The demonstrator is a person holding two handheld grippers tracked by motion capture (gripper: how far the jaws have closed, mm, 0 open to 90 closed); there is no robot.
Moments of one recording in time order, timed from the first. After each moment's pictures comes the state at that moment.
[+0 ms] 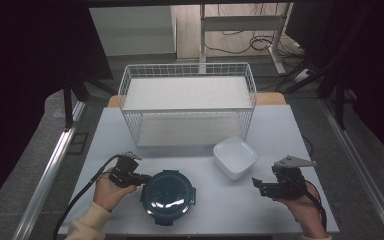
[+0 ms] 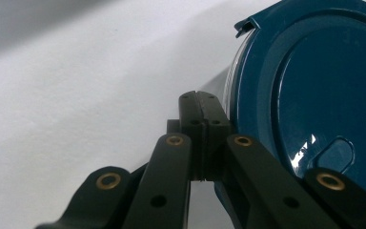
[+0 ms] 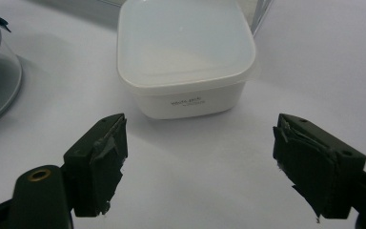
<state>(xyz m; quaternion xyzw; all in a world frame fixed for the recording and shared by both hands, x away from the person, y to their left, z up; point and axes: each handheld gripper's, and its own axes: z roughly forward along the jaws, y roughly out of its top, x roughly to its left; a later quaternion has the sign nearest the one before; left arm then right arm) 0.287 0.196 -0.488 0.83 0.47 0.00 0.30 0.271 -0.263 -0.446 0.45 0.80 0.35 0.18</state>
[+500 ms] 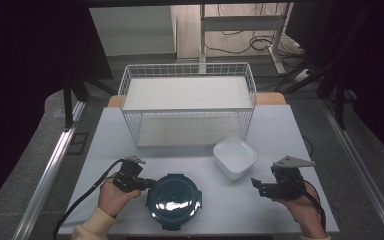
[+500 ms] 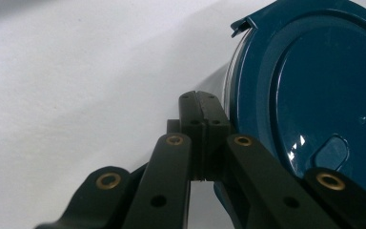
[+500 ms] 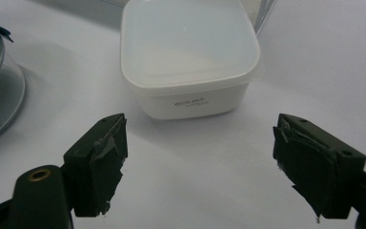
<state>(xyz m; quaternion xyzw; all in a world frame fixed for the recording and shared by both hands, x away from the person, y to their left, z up) 0.276 0.182 -0.490 0.82 0.48 -0.02 0.31 0.271 -0.261 -0.446 0.44 0.81 0.35 0.18</state>
